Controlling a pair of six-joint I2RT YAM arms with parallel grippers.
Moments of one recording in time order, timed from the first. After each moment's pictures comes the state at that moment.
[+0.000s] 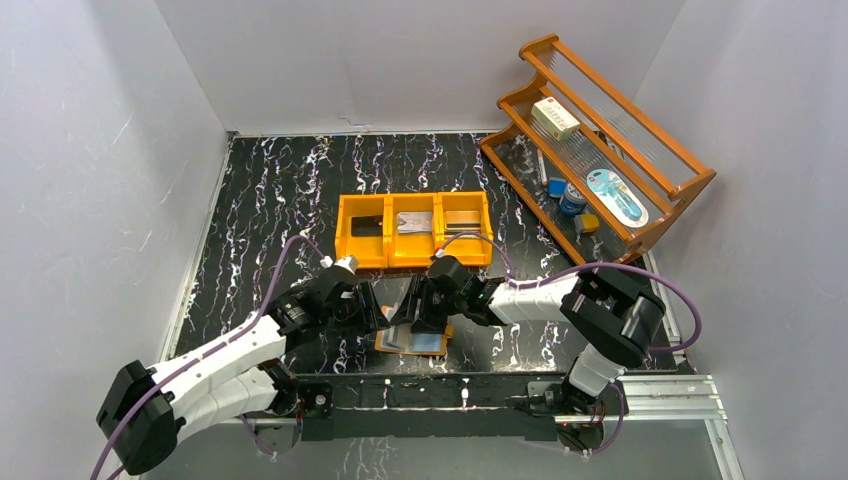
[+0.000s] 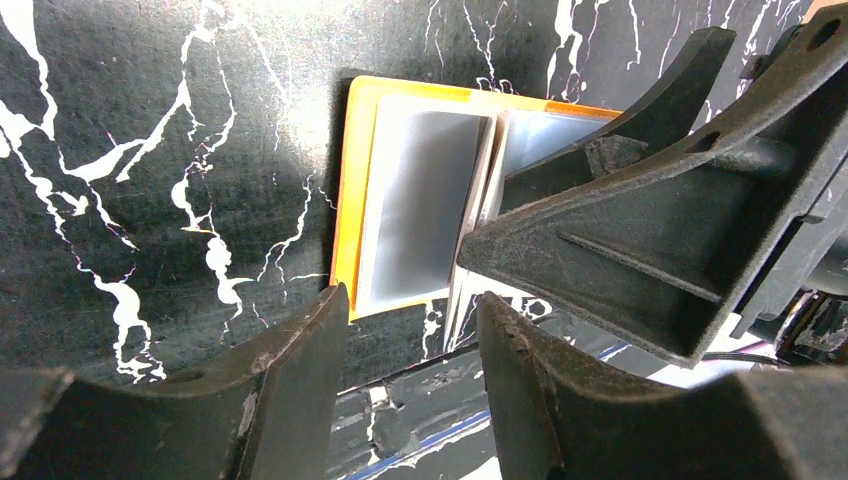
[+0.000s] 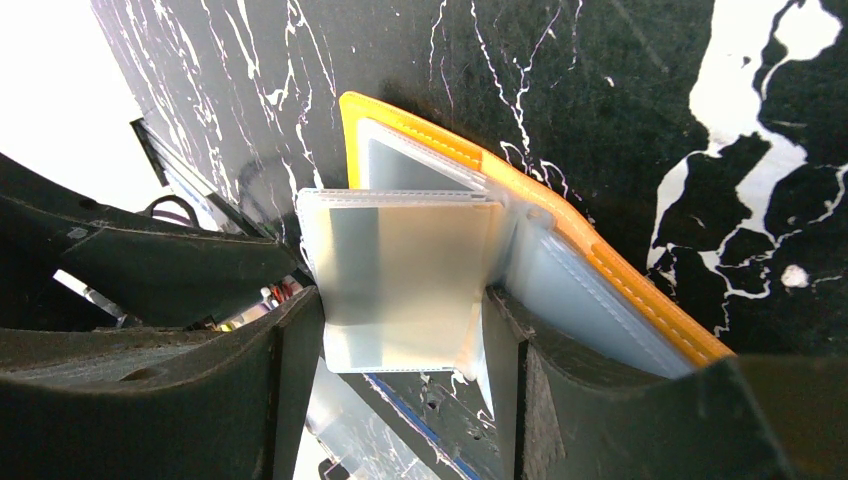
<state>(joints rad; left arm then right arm) -0.78 0.92 0.48 -0.48 0.05 -0.93 1.01 1.63 0.69 0.17 -0.25 1.20</state>
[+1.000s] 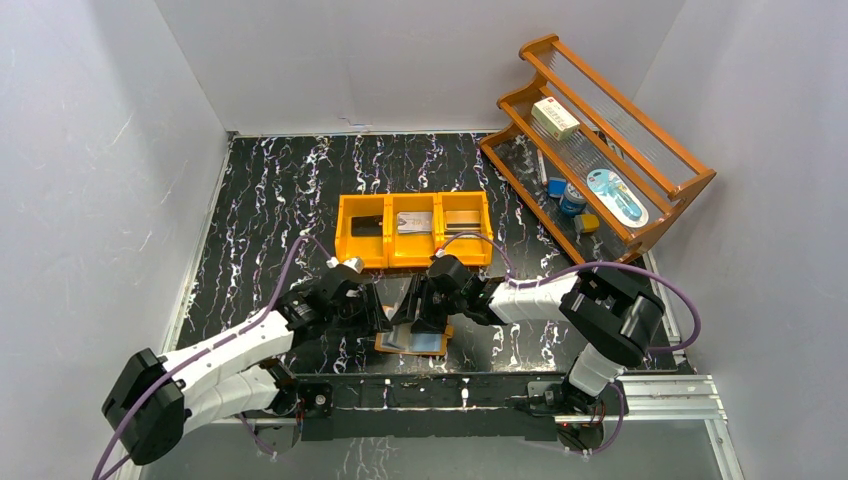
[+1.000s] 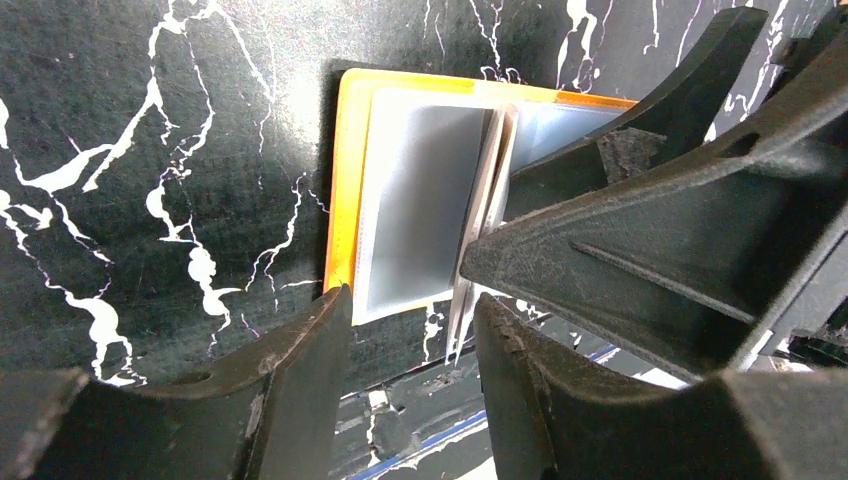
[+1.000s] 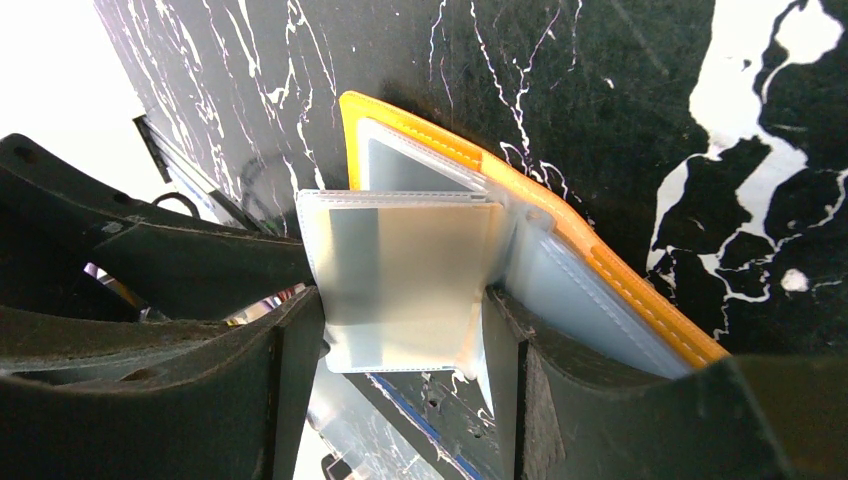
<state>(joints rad) -0.78 1.00 0.48 -0.43 0.09 -0.92 1.01 1.63 0.69 0.17 -0.27 1.20</state>
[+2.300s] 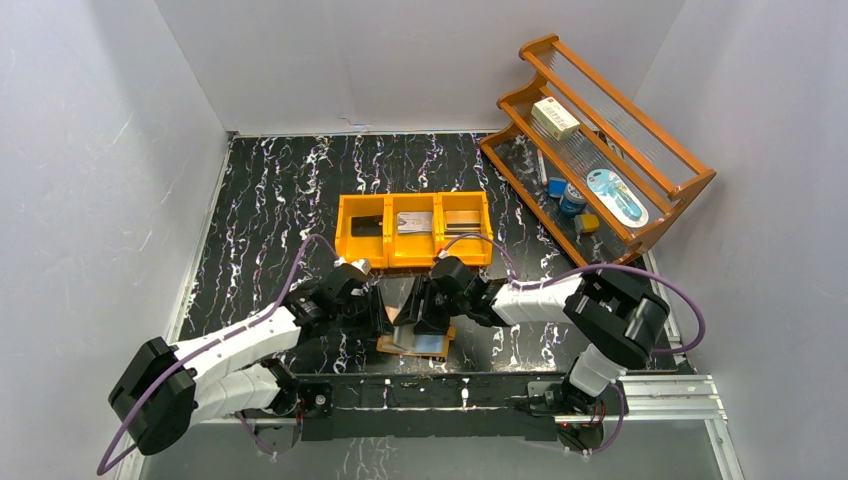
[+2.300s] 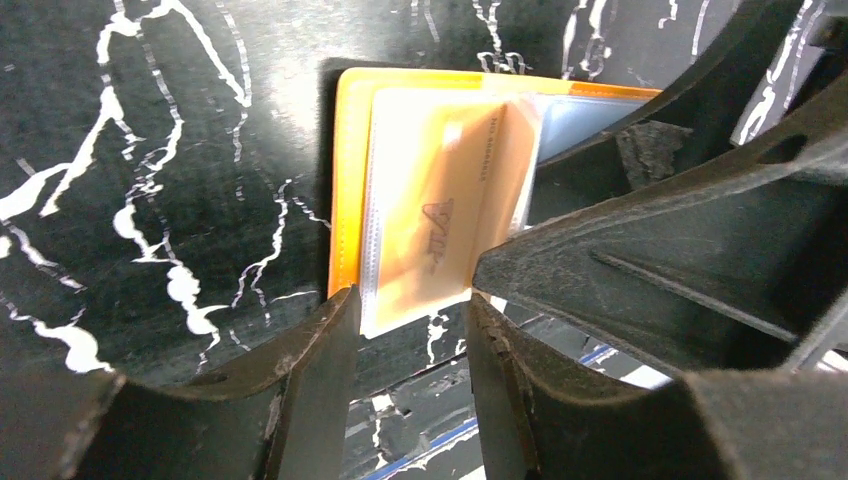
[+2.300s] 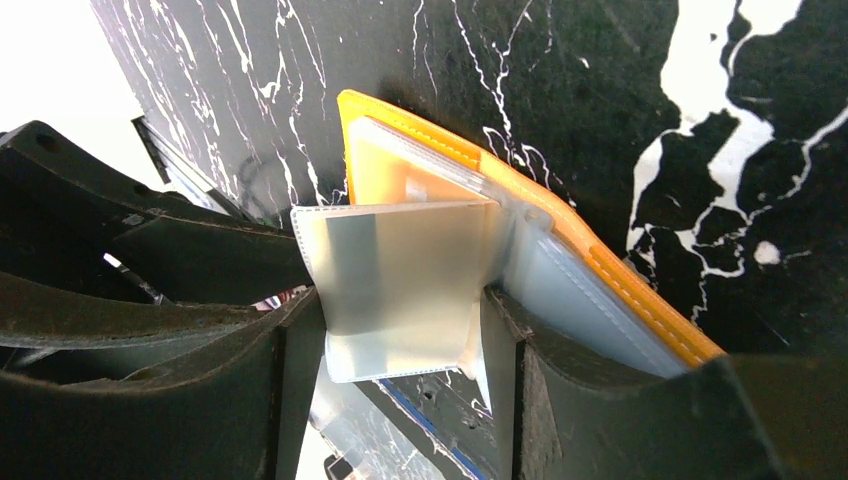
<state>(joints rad) -0.78 1.05 0.48 -0.40 0.12 -0.89 1.00 1.61 0.67 0.17 -0.26 1.21</state>
